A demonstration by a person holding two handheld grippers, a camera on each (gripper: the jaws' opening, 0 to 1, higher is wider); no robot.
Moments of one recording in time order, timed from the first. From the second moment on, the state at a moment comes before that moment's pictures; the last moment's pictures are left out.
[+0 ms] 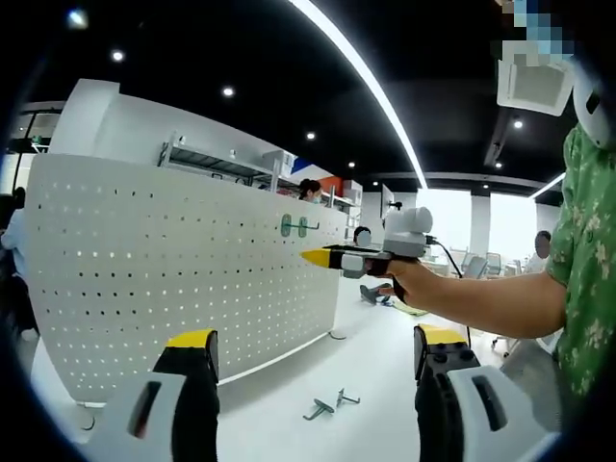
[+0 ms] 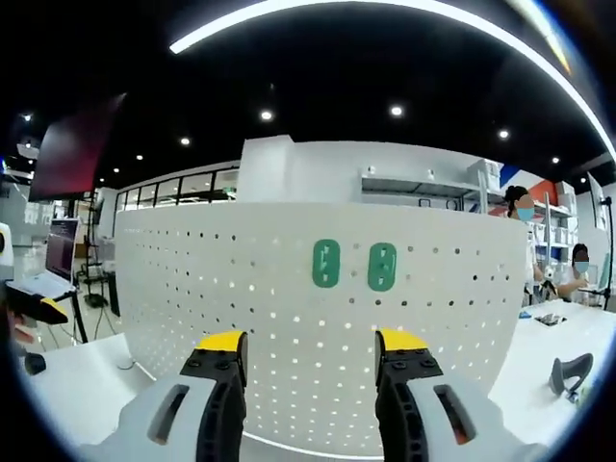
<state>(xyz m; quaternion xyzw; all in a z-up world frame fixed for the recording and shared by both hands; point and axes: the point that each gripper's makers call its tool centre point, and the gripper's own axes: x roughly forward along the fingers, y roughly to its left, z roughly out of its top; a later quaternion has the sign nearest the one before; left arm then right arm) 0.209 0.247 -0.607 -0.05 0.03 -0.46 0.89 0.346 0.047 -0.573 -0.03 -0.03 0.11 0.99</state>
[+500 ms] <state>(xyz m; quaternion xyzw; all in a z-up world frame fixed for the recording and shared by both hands) 0.198 0.244 -0.606 -0.05 0.04 -0.46 0.89 0.316 0.049 -0.568 -0.05 -0.03 0.13 0.99</state>
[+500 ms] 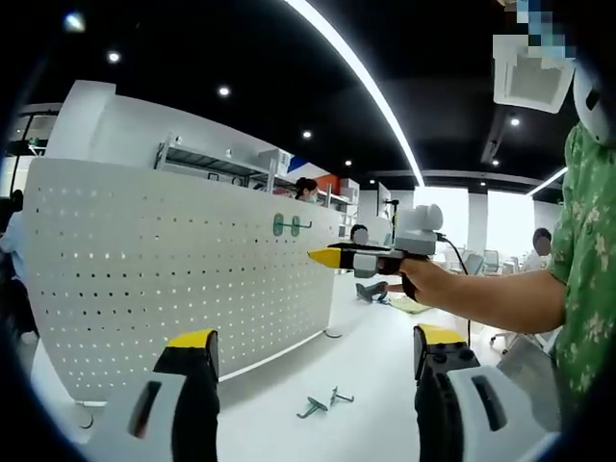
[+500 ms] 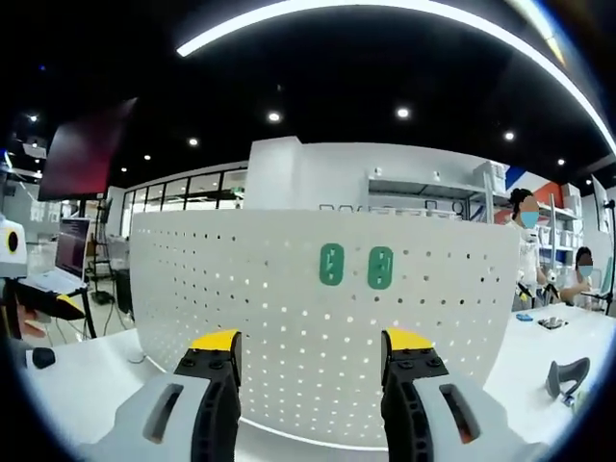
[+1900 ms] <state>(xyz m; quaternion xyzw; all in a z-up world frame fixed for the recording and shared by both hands) 0.154 0.227 -0.619 -0.03 0.05 -0.47 0.88 0.230 0.040 -0.629 -0.07 0.03 0.16 0.98</state>
